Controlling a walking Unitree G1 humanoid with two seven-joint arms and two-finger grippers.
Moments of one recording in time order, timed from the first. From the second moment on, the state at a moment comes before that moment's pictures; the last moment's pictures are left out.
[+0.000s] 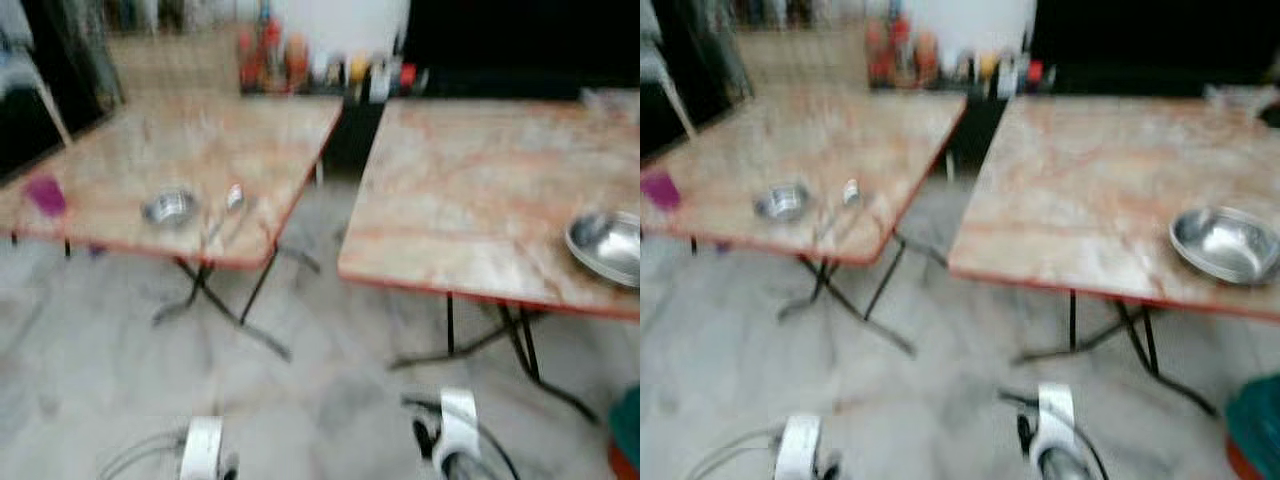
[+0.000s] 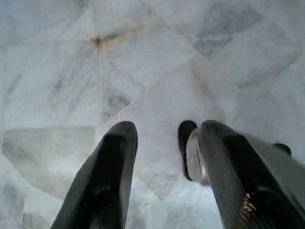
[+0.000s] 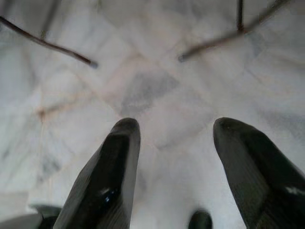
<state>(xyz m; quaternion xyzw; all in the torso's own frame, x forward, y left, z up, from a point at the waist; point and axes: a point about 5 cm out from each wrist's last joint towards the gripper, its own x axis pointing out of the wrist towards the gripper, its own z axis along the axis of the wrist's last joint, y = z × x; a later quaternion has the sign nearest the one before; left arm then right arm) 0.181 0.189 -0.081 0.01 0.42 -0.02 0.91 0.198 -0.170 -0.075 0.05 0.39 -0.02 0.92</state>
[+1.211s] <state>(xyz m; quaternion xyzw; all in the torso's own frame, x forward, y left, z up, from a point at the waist) 0.167 0.205 -0.087 0.01 0.45 0.02 0.89 0.198 -0.156 -0.076 0.07 0.39 -0.02 0.92</state>
